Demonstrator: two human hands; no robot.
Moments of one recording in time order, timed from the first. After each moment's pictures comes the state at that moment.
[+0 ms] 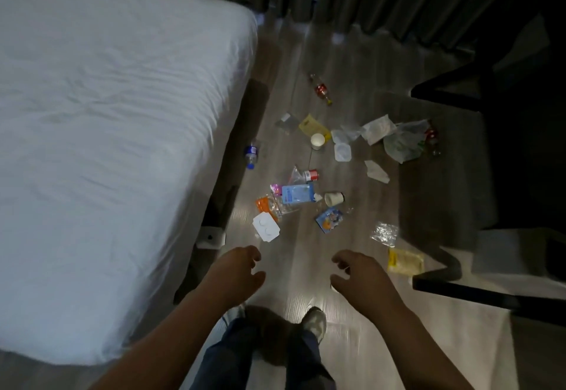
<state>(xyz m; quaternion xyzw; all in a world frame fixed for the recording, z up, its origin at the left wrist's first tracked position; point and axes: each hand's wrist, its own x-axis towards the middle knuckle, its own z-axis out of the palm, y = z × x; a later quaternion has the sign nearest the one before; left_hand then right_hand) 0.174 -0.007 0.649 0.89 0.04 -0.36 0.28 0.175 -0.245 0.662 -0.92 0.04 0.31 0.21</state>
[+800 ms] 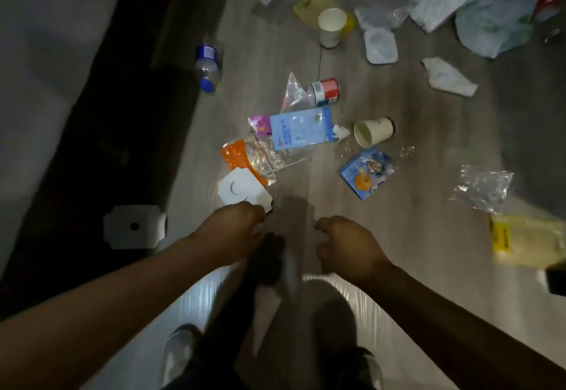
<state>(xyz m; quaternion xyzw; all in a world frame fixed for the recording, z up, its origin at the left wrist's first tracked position) 0.263 -0.069 0.131 0.92 -0.13 -0.32 0.17 0.235 -0.288 0.105 -0.93 -0.06 0.31 0.18</state>
